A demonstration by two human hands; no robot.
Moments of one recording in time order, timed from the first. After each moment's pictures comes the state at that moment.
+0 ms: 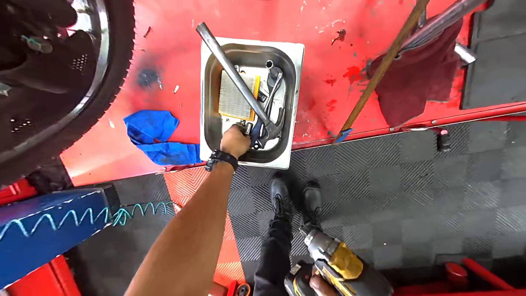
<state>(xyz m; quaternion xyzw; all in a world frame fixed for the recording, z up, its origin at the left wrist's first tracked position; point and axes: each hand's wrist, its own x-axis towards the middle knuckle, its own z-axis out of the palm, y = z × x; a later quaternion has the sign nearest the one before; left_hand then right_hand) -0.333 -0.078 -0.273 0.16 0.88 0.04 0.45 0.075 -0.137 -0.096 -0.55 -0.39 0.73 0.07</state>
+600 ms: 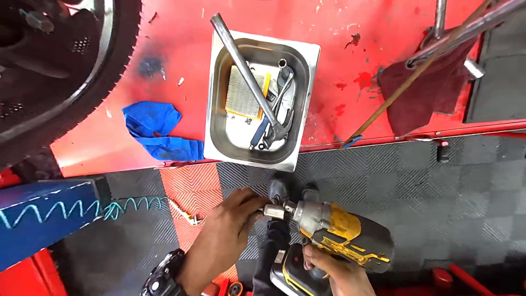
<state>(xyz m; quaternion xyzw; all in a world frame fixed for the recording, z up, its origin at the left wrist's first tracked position) -0.251 -0.198 -0.111 0.42 0.77 0.23 0.42 -0.016 -0.077 -0.090 -0.53 -0.36 0.77 0.03</state>
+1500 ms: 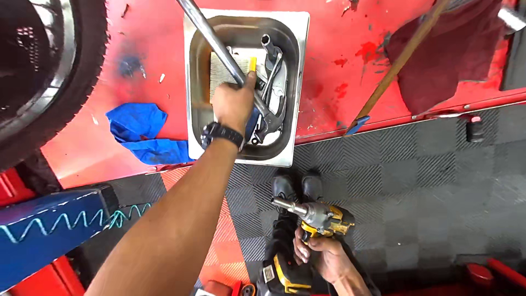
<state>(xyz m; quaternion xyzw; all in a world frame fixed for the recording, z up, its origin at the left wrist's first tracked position) -0.340 -0.016 -0.249 0.06 0.92 0.25 0.29 0.050 -0.122 -0.242 -0.31 0.01 0.95 0.05</state>
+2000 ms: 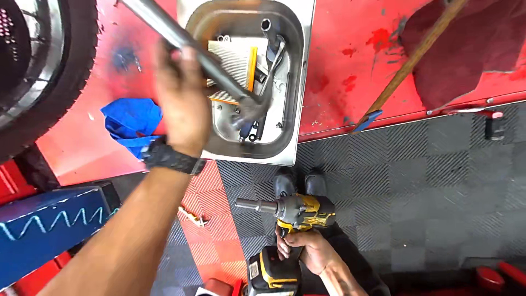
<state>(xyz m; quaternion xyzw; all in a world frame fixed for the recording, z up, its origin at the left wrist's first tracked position) -0.360 -0.059 -0.198 0.21 0.76 0.57 0.23 0.009 -0.129 -0.255 -0.31 -0.02 0.95 -0.03</state>
